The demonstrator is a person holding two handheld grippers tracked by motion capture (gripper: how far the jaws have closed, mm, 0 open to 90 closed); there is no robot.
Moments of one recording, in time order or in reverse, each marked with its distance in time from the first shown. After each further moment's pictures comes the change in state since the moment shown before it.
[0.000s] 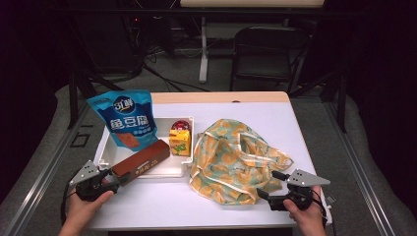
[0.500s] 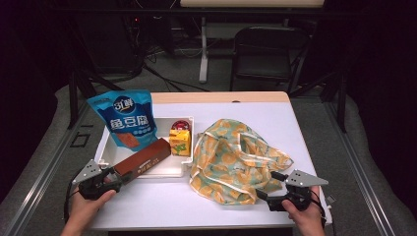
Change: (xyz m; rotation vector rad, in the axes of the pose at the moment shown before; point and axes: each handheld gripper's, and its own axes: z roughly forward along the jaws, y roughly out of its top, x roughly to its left) left arm 0.002 -0.002 0.006 -0.023 0.016 -0.013; right arm 0.002 -0.001 0.002 0.004 0.001 -0.003
